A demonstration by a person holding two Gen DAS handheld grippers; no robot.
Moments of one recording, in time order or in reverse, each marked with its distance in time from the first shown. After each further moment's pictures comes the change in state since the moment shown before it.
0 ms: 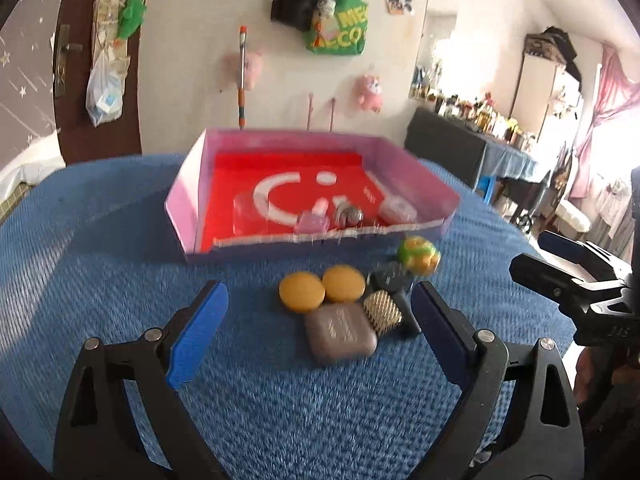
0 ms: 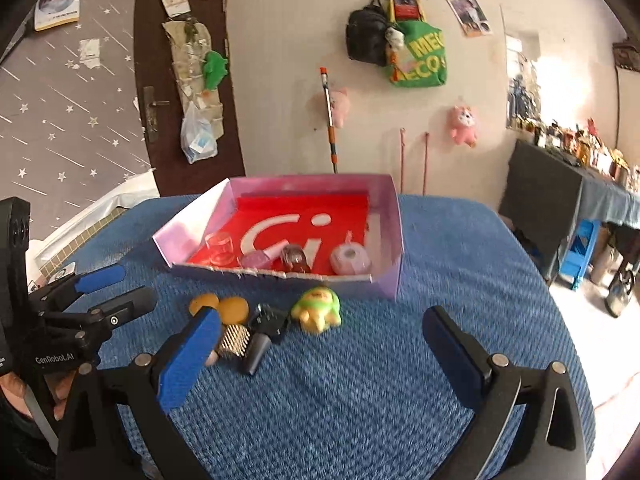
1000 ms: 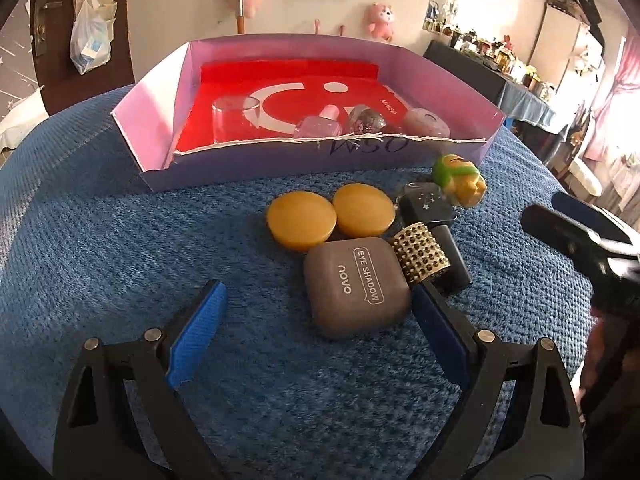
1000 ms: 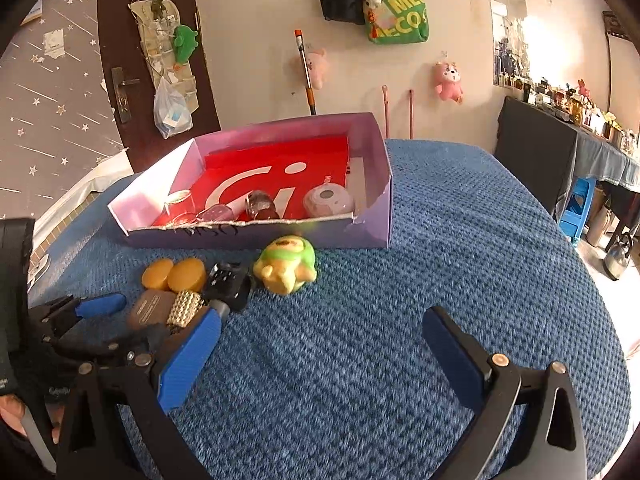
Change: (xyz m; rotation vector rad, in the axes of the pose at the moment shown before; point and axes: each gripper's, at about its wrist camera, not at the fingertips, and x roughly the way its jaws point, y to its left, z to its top) left arm 0.065 0.003 -0.019 0.003 0.254 0.022; right arm 0.056 -0.019 -0.021 0.064 0.120 -0.033
